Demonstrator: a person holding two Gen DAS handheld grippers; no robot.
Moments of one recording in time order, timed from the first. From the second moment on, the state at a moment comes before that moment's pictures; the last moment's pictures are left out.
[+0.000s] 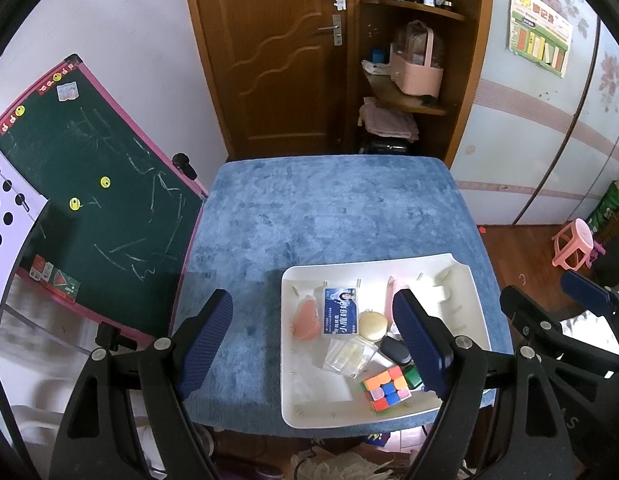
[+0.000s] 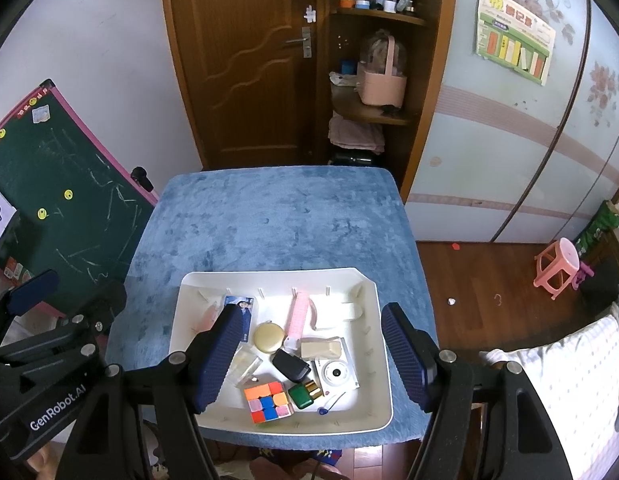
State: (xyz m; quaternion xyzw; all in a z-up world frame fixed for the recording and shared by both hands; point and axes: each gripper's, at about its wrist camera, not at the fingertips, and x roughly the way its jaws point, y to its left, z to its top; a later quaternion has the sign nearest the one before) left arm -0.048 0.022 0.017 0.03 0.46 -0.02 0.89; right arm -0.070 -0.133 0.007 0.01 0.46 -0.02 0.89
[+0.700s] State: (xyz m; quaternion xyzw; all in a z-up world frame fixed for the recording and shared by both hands) left arm -0.044 0.026 0.013 0.03 0.47 -0.02 0.88; right arm -0.062 -0.130 0.002 0.01 0.46 -0.01 0.89
